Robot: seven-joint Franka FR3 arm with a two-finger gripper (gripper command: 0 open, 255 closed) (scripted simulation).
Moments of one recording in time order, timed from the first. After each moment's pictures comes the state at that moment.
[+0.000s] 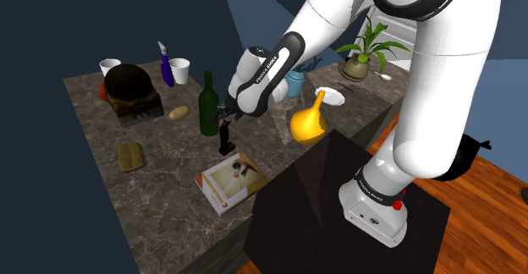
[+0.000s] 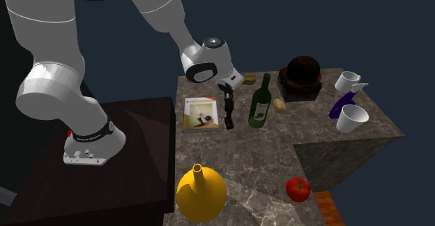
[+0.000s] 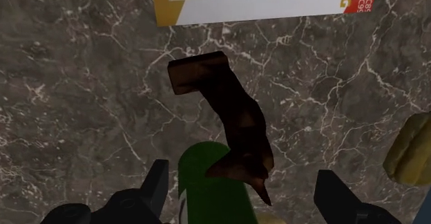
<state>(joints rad) 0.12 0.40 0.14 -2.39 0.09 3.07 0.35</state>
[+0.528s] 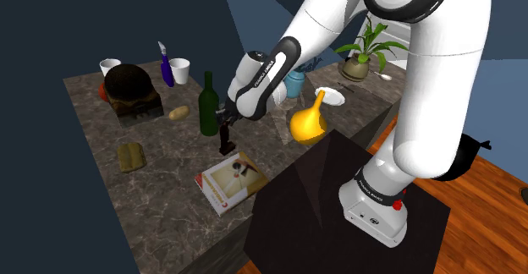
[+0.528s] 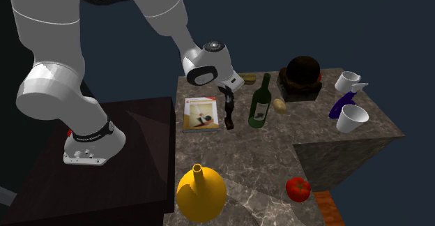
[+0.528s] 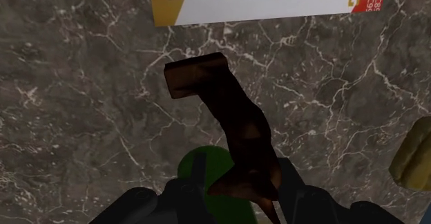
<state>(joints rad) 0.13 0.44 0.13 -2.38 0.09 3.10 0.35</state>
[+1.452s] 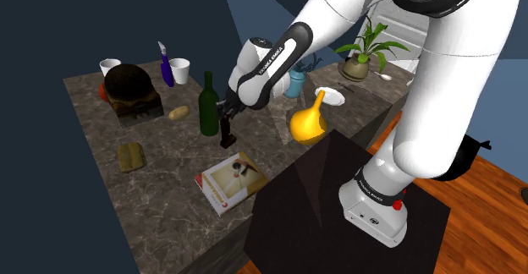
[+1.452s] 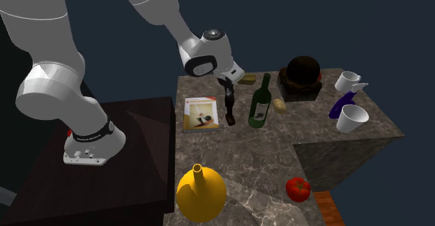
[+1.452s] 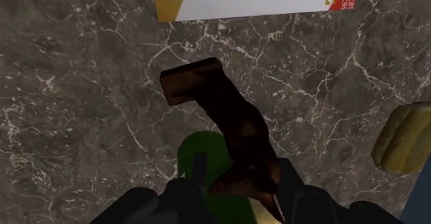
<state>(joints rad) 0.12 0.32 0.14 -2.41 0.10 3.00 0.35</state>
